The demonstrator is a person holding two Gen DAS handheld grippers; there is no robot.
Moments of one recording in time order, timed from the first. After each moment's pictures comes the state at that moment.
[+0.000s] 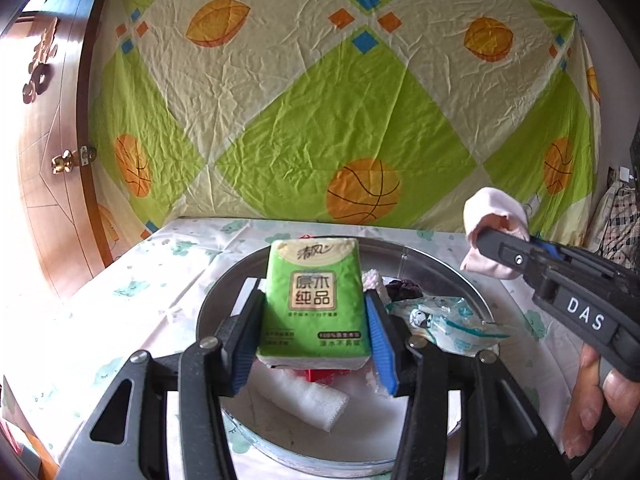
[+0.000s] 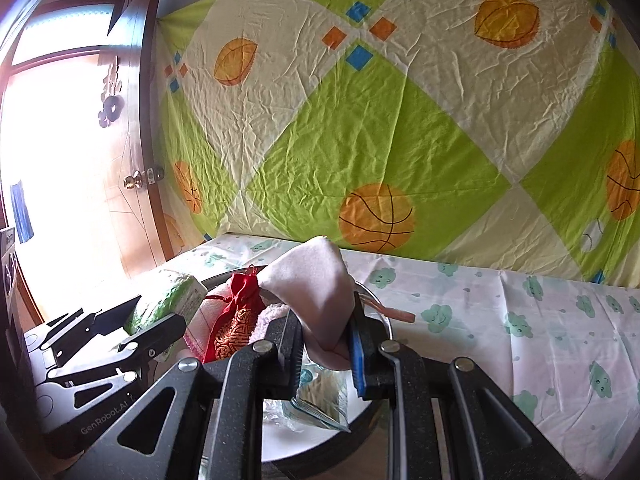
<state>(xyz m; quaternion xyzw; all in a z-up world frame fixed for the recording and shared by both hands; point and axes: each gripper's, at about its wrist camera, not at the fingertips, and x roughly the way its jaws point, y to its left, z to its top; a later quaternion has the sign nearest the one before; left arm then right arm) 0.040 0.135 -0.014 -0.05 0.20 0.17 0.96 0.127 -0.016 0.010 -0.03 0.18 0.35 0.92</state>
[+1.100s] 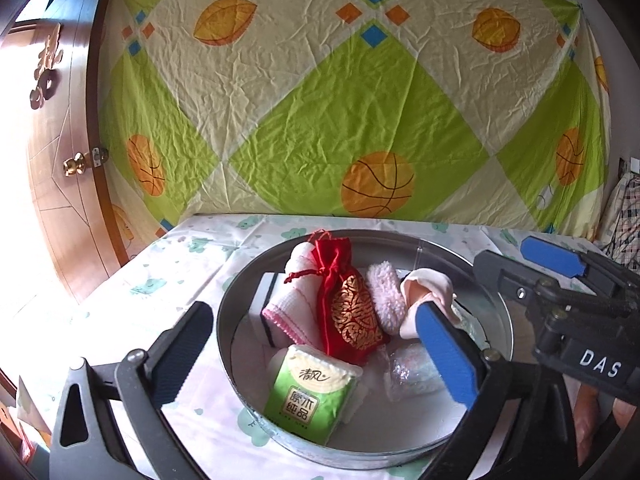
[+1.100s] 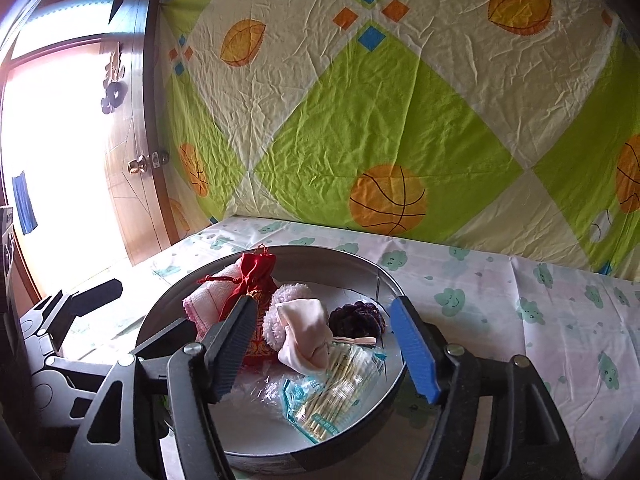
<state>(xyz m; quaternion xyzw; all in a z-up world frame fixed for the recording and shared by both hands) 0.033 0.136 -0.008 -0.04 0.21 0.19 0.96 0.119 -0.009 0.002 -0.04 0.20 0.35 0.91</state>
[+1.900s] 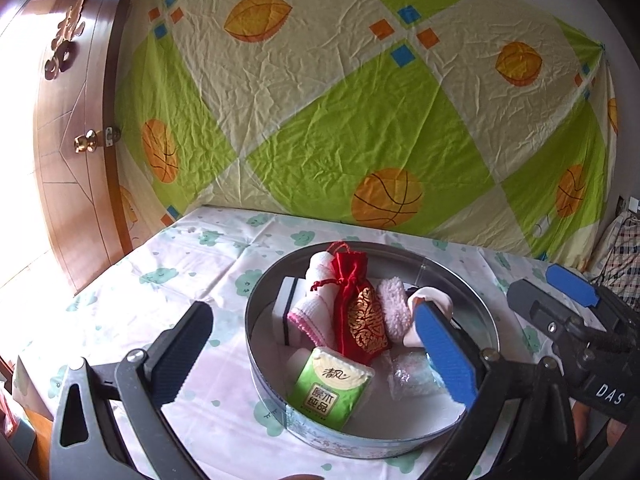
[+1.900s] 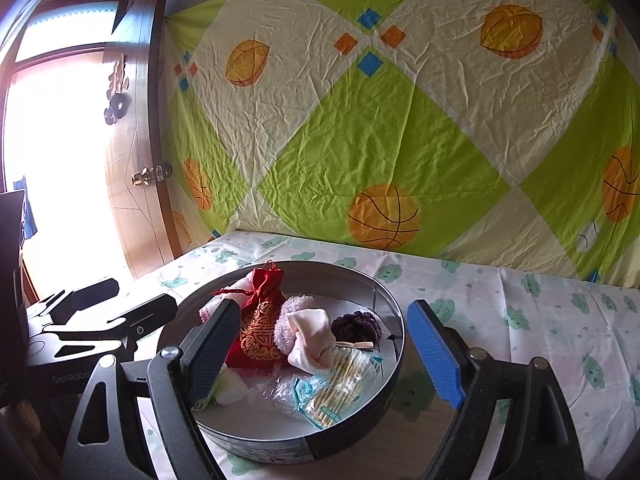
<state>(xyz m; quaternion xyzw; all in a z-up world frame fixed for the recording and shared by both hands) 0.010 0.159 0.012 -0.09 0.21 0.19 0.95 0.094 -0.020 0.019 -0.03 0.18 0.35 0.92</state>
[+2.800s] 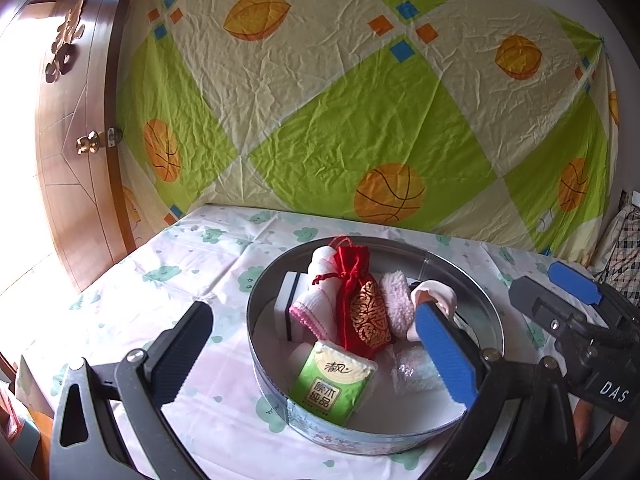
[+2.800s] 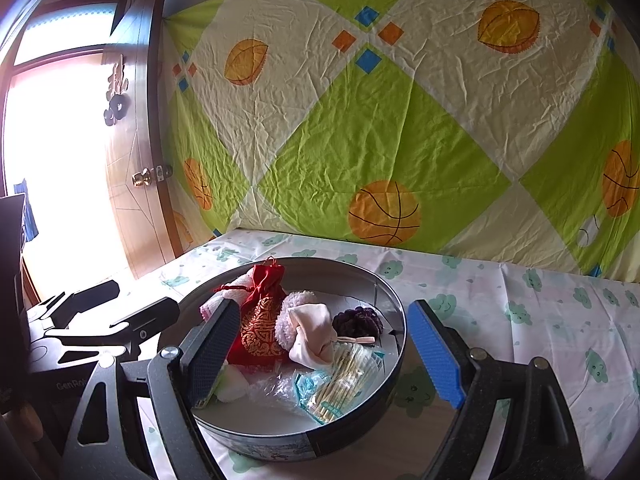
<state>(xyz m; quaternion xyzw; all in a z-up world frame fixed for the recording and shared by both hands) 0.009 0.157 0.008 -0.09 0.21 0.20 0.95 0.094 -0.021 0.017 -0.03 0.18 0.35 0.92</state>
